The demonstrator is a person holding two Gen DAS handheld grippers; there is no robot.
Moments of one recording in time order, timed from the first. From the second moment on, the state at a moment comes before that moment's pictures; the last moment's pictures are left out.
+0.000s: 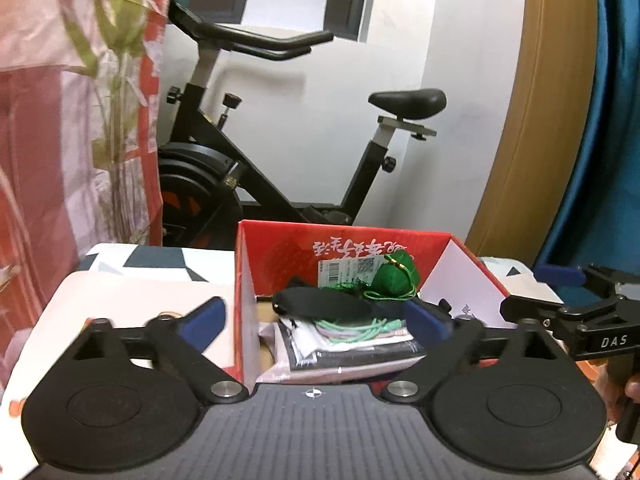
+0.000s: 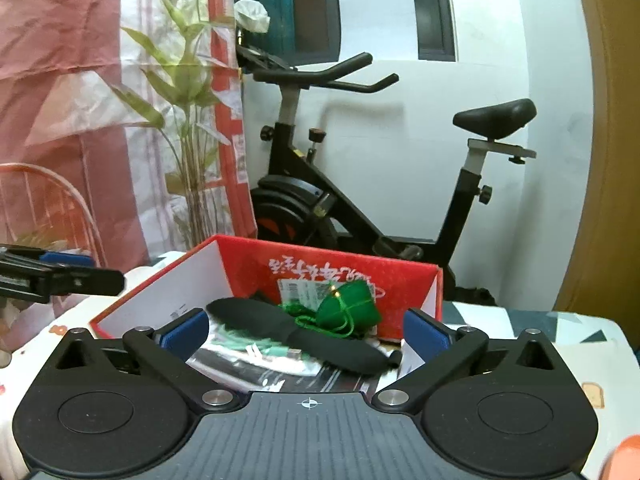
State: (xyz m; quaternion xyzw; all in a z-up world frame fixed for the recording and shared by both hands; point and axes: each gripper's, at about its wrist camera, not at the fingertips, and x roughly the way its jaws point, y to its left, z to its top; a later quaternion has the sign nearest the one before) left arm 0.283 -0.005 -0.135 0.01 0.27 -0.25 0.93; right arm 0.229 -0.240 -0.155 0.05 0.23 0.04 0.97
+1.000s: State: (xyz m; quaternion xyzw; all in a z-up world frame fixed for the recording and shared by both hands) left arm 0.236 0.010 -0.240 0.02 0.33 -0.17 0.93; right arm 0.151 -0.228 -0.281 0.08 0.28 -0.02 0.96
